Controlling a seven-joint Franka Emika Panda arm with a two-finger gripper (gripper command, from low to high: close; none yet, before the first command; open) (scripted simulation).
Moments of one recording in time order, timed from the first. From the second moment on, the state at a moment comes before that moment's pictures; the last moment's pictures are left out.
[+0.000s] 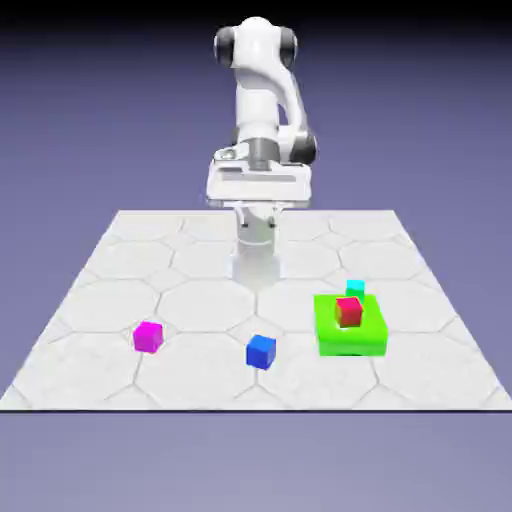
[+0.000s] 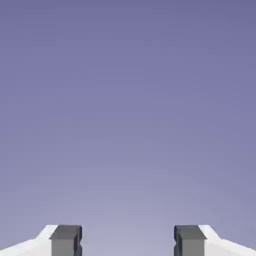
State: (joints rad) arm -0.03 -0.57 0.04 -2.80 0.00 3.03 0.79
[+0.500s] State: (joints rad) arm -0.50 -0.53 0.59 -2.74 0.04 2.88 1.38
